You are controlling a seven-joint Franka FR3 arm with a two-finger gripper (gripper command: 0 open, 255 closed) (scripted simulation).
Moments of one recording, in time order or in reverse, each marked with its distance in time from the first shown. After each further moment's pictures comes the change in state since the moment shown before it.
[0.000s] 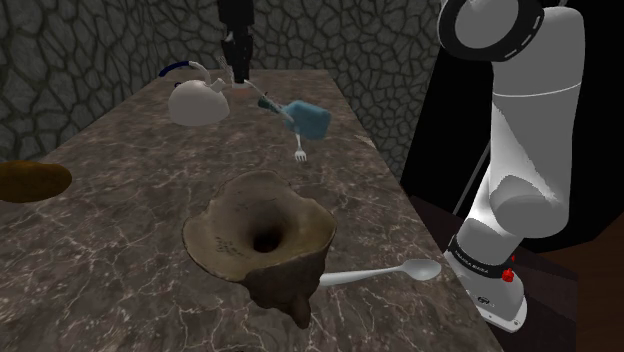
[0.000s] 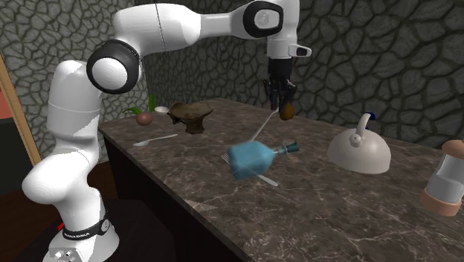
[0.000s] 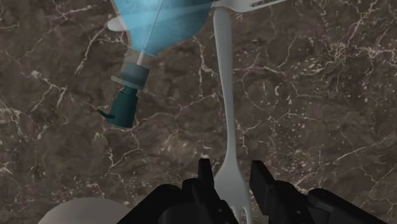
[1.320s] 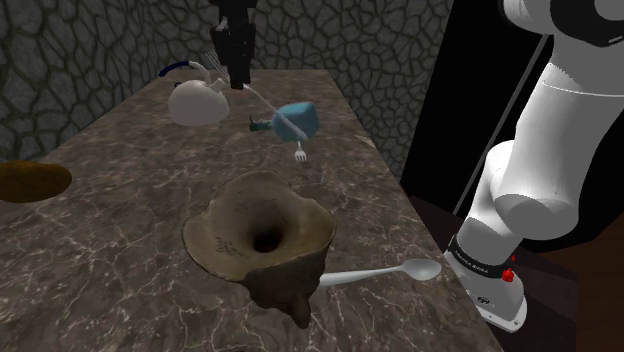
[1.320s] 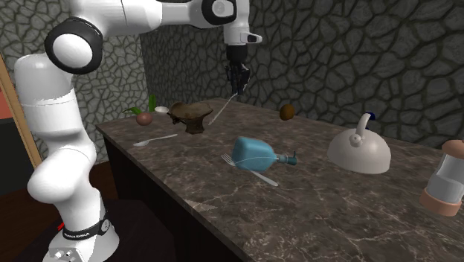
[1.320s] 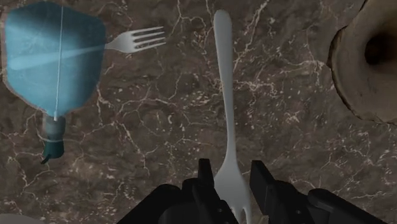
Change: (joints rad) arm 0.130 -0.309 0.089 -0.323 0.026 0.019 0.228
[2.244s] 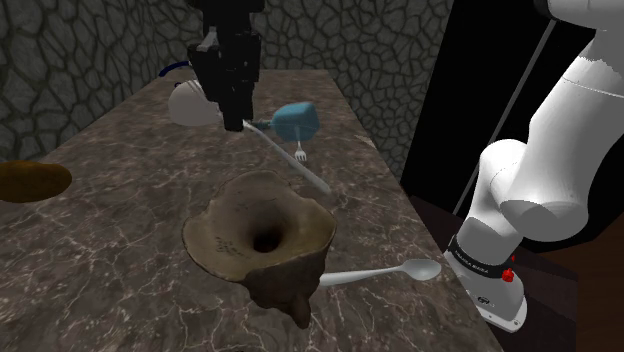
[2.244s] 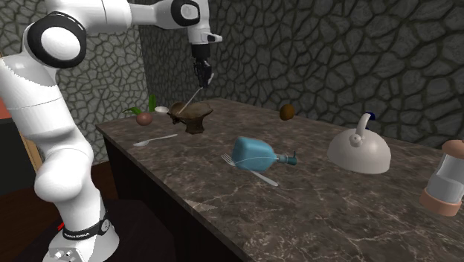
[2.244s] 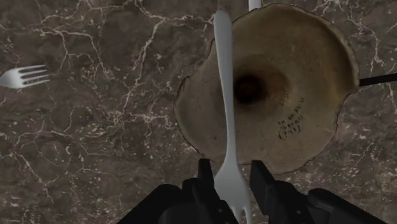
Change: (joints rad) arm 0.142 -0.147 0.157 -0.154 0.034 0.019 0.299
